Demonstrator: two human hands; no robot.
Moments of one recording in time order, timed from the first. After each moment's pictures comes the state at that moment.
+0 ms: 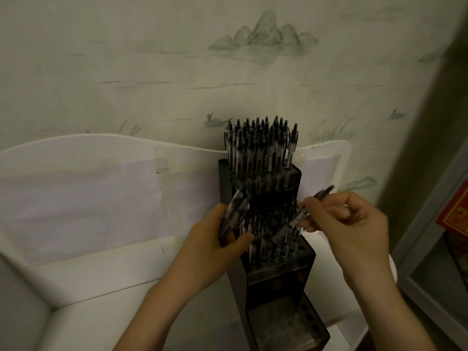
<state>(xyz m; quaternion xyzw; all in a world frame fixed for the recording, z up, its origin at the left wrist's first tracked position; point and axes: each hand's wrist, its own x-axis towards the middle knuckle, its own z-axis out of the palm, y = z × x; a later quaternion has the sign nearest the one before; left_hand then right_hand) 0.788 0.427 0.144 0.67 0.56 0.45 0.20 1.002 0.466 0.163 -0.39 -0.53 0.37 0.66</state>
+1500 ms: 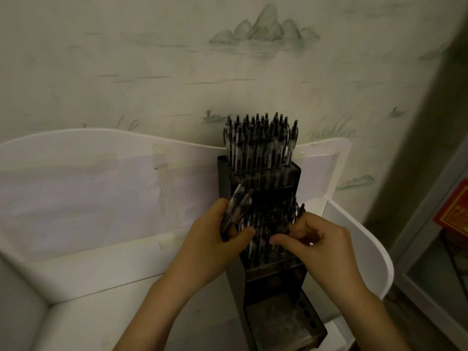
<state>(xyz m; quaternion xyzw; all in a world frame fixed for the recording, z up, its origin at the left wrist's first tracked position) 0.793 0.429 0.143 0.66 0.54 0.47 0.22 0.999 0.474 0.115 -0.40 -0.70 0.26 0.53</state>
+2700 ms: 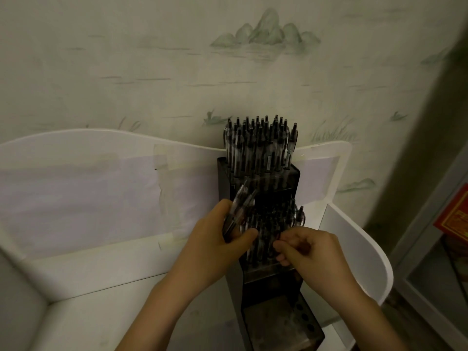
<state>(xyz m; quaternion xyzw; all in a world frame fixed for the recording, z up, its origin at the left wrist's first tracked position) 0.802 0.429 0.146 0.66 0.54 0.48 0.21 1.001 0.478 0.104 -0.46 -0.68 0.37 0.43</state>
